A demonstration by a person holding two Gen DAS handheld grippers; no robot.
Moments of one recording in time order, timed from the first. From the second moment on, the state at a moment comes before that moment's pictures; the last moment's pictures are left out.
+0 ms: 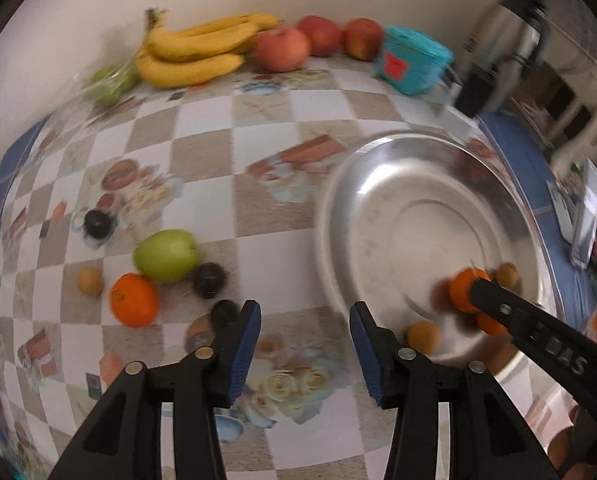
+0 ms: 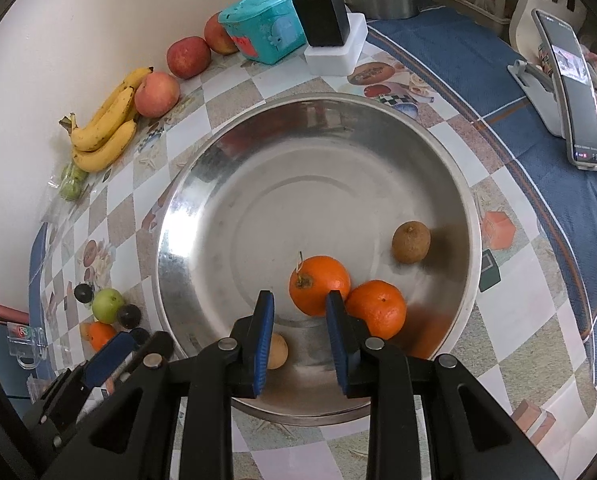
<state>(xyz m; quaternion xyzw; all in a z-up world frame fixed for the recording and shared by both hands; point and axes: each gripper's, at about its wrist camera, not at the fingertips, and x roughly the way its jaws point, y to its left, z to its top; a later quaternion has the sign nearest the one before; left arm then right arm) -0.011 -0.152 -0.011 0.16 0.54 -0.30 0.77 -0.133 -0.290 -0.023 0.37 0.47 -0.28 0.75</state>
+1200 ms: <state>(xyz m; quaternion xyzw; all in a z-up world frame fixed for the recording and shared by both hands) 0.056 -0.065 -0.007 0.06 0.56 -0.15 0.81 -0.097 -0.246 -0.012 0.25 0.50 -0.23 0.80</state>
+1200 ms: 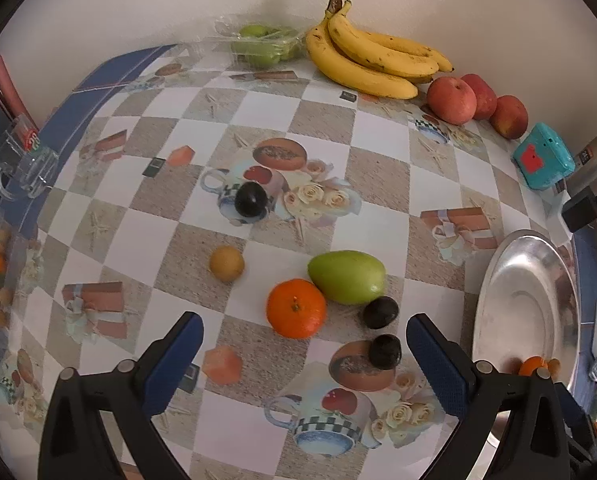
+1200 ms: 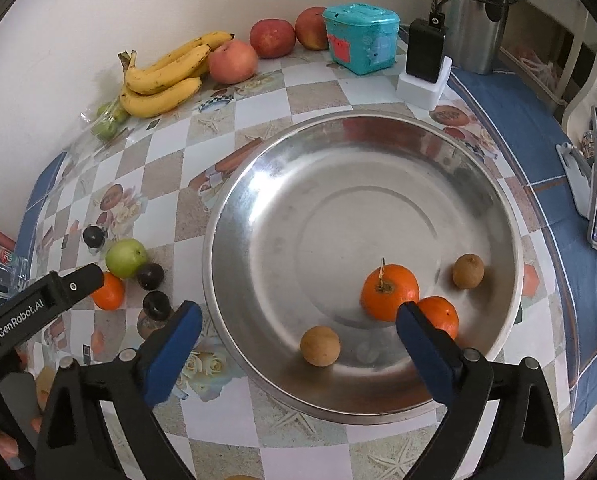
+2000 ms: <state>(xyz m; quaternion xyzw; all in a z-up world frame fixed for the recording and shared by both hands) 0.069 -0.039 0.011 0.10 0.52 -0.13 0.84 -0.080 -0.217 0.010 0.23 0.45 -0.17 0.85</state>
